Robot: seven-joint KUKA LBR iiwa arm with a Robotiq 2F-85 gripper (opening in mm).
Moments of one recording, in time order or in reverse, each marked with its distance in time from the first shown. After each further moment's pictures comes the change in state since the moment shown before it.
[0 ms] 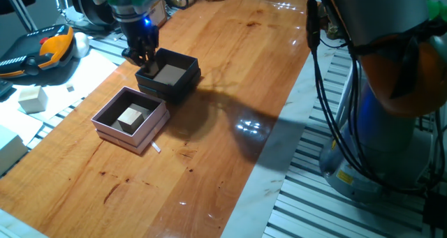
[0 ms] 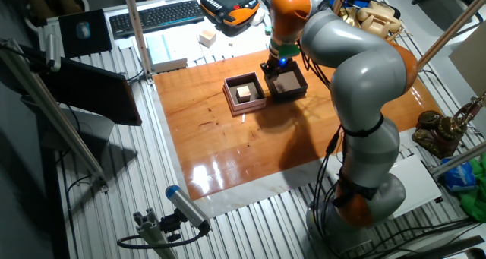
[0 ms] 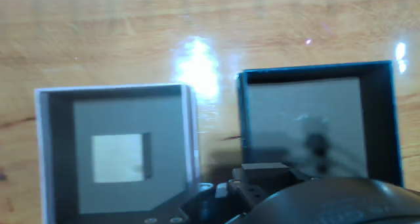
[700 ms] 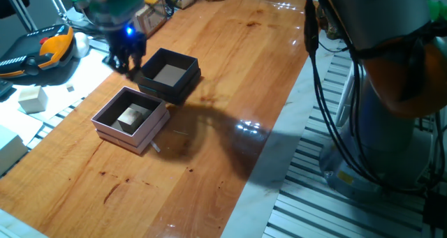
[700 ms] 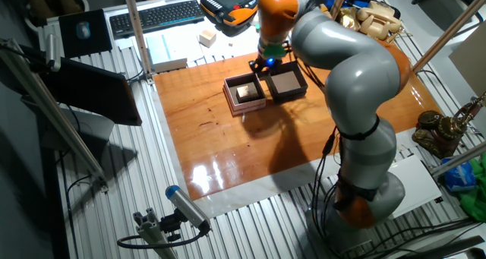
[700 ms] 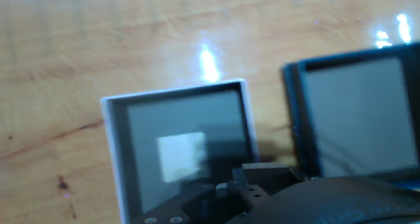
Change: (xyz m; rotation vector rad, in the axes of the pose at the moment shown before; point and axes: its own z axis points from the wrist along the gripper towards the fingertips) arm -0.014 0.056 0.000 0.007 -0.039 0.099
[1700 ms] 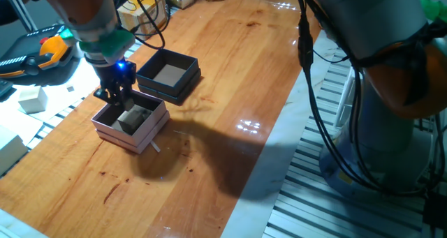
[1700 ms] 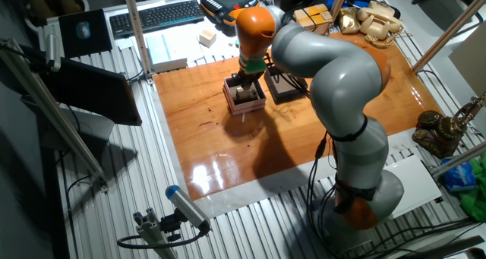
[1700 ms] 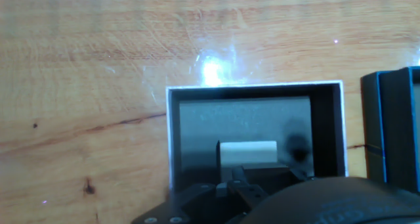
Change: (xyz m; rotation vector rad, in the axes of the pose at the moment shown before) arm 0.002 0.051 0.054 -0.018 -0.016 -0.053
